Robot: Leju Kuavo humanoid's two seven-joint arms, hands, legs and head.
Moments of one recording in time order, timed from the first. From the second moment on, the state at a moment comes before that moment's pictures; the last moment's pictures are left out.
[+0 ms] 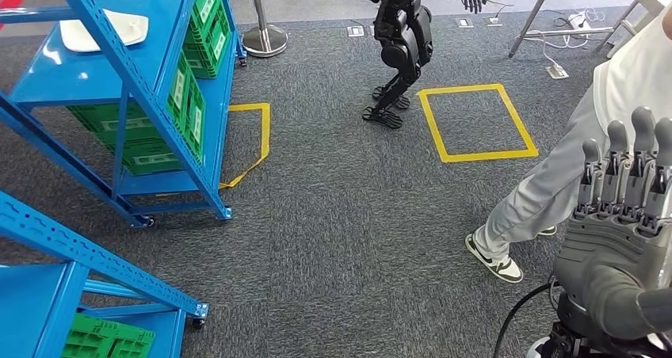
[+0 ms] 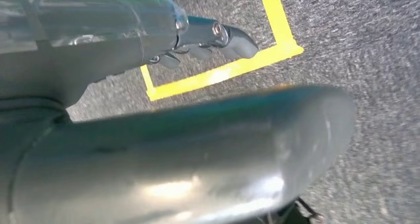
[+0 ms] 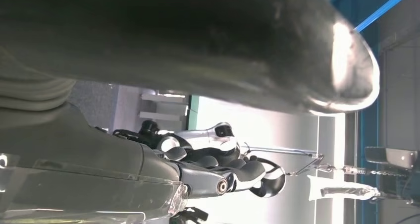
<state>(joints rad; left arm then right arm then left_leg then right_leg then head) -0.11 -0.04 -1.13 -0.21 0.84 0.39 -0.18 0.06 -0.46 0.38 -2.41 -0.03 -0.67 -0.04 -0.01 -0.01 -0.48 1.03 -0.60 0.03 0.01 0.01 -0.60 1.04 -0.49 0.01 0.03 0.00</state>
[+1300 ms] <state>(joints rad) -0.12 -0.04 -1.07 -0.20 0.88 0.38 -0.20 0.03 -0.50 0.38 -2.39 0.10 -0.61 0.10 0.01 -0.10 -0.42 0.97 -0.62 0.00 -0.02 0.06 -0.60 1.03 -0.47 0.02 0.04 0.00</state>
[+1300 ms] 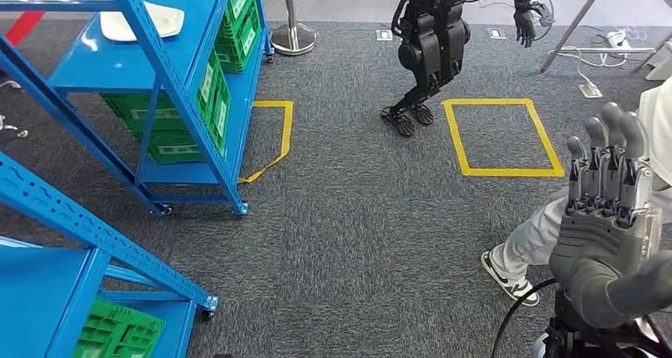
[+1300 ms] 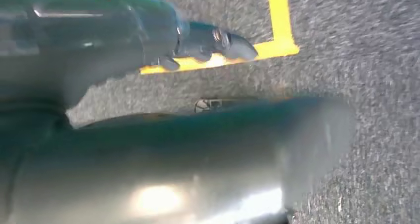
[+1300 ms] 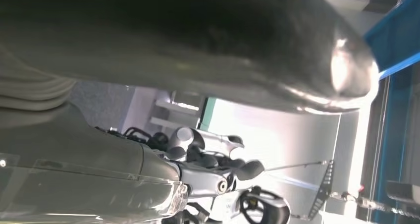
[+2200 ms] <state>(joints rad) -0.12 -0.05 -1.07 -0.20 0.89 0.39 -0.21 0.01 -0.52 0.40 -2.39 0.10 -0.59 0.13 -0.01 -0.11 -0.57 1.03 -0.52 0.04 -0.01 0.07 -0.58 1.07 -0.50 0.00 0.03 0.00</state>
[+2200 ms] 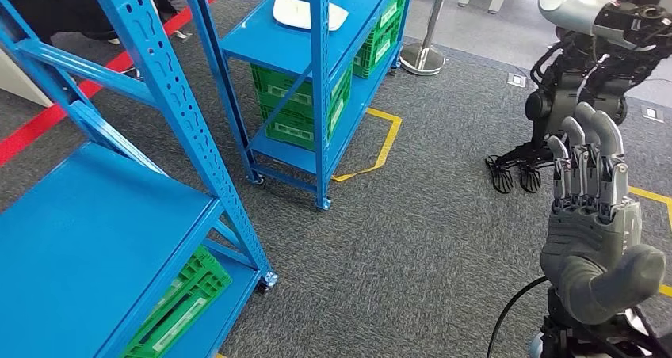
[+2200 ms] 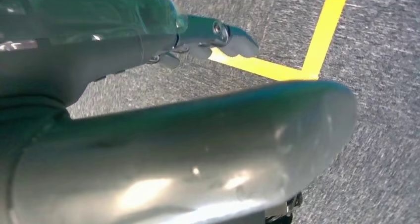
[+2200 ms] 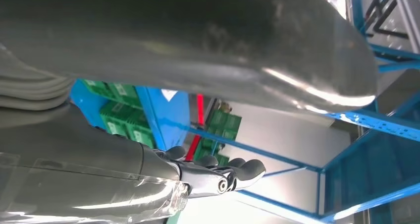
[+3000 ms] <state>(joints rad) -0.12 -0.05 -1.07 -0.20 0.90 0.40 -0.21 -0.02 -0.54 0.42 -2.38 0.09 -0.51 0.19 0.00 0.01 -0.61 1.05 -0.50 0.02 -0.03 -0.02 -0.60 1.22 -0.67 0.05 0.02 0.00</state>
